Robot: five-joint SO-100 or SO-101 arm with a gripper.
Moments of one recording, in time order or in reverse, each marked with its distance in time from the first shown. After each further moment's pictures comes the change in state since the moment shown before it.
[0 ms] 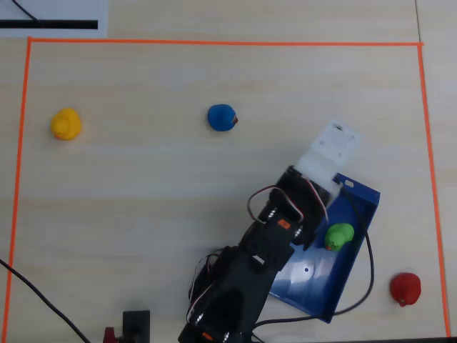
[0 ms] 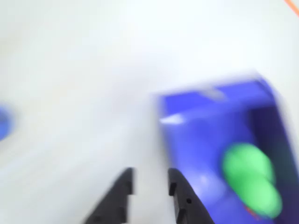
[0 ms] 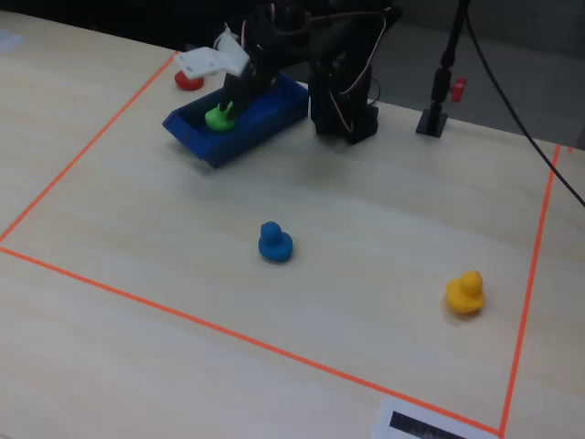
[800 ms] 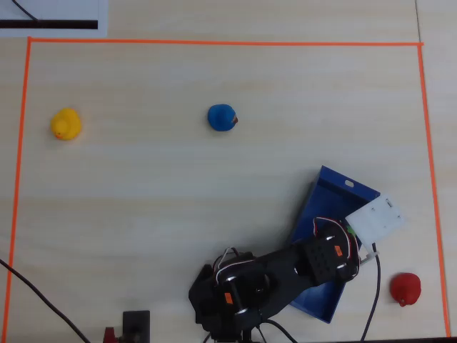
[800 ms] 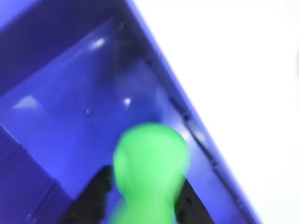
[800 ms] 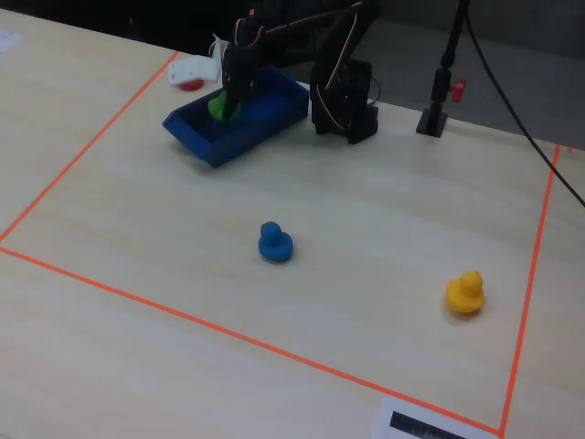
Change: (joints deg) arm 39.0 -22.9 6.4 -11.9 -9.8
